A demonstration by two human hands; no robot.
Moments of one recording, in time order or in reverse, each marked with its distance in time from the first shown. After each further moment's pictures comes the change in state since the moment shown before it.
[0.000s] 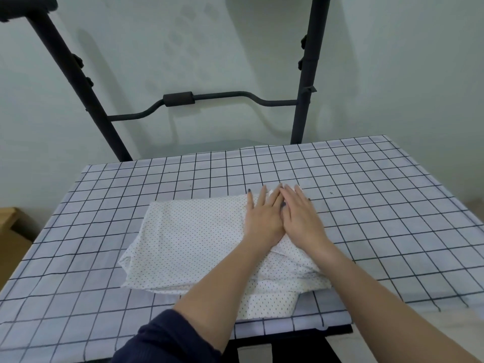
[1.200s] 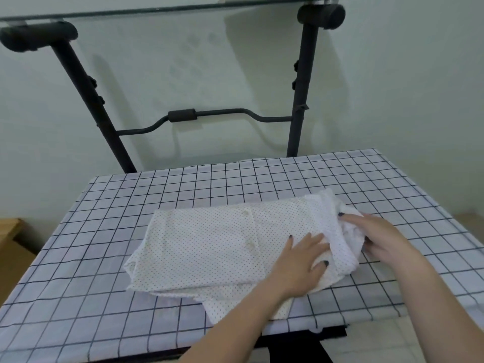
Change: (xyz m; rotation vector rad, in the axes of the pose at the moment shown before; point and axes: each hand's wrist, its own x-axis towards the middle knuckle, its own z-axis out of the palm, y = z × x) left_hand -0.073 0.066 -0.010 -0.531 -0.137 0.263; right_hand -0.048 0.067 -0.107 1.016 0.021 0.709
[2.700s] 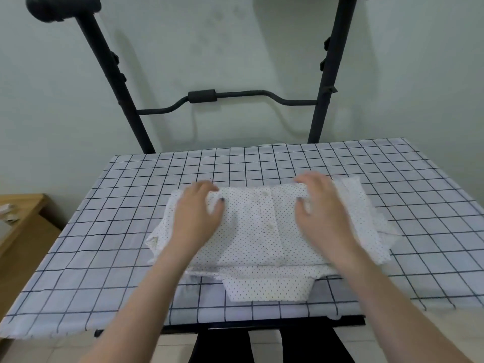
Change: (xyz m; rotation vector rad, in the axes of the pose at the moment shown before) left_hand -0.103 -0.090 -0.148 0.102 0.643 -0.444; right_hand -0.068 -0.002 0.132 -0.812 0.116 -0.889
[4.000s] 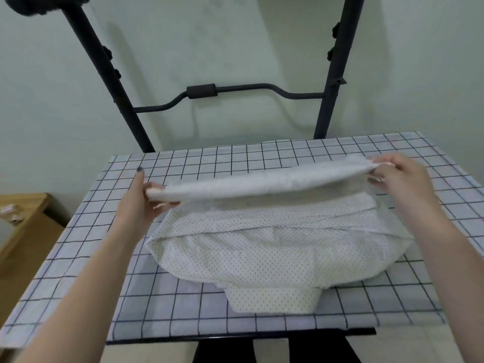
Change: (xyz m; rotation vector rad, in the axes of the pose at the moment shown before) left_hand 0.053 -0.080 -0.045 -1.107 0.072 -0.680; right_hand 0.058 0.077 -0.064 0.638 0.140 0.497
